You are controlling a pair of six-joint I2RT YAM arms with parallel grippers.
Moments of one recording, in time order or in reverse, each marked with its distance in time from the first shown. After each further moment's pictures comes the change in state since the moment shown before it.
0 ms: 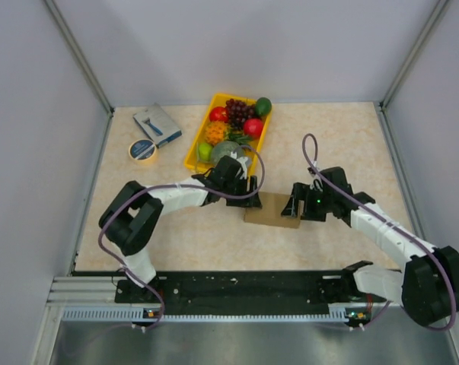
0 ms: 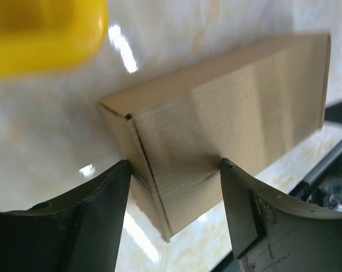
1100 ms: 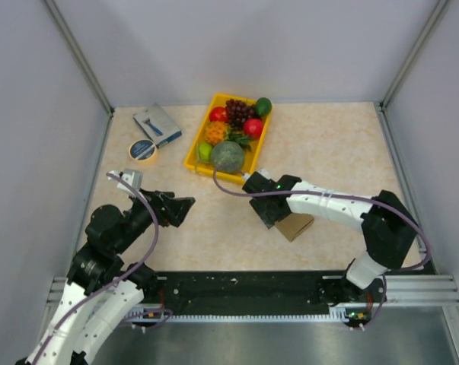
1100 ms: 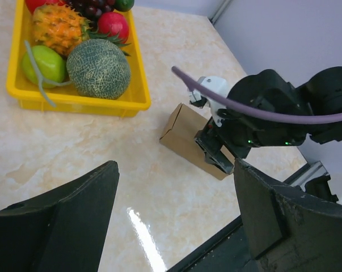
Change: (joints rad) left arm 0.252 -1.315 -0.231 -0.346 -0.156 0.106; right arm 0.546 0.415 0.465 -0.426 0.749 -0.182
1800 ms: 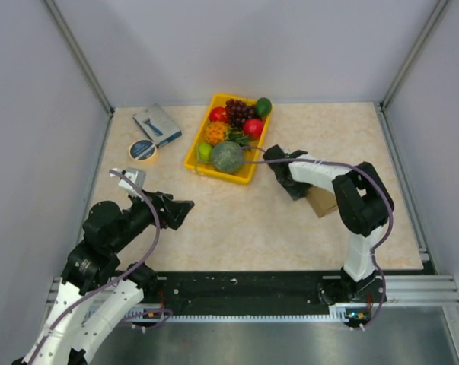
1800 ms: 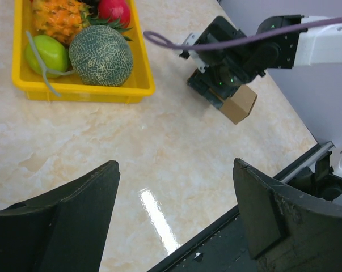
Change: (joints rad) left arm 0.000 0.000 0.078 -0.145 0.016 0.065; right arm -0.256 0.321 0.124 0.063 0.305 -0.260
